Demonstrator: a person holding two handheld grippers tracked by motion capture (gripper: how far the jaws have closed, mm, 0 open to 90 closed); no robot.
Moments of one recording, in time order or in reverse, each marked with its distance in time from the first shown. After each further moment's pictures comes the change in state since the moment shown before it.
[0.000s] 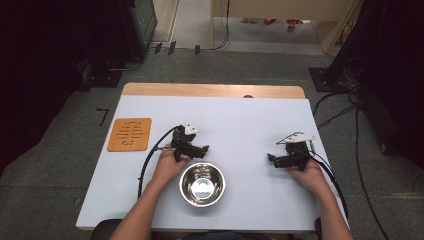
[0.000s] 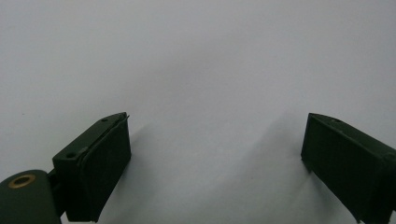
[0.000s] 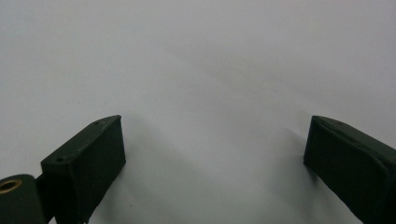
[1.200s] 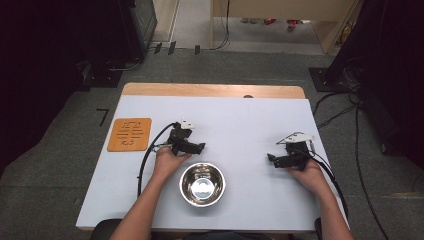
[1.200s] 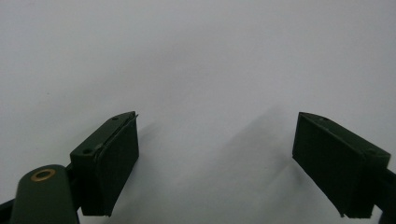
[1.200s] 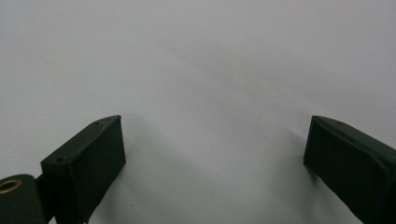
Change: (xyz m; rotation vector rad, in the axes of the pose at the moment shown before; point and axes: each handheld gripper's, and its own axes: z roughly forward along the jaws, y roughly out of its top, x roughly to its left) left arm 0.012 0.007 -0.009 0.062 -0.011 -0.079; right arm 0.000 0.000 0.000 0.000 0.000 0.001
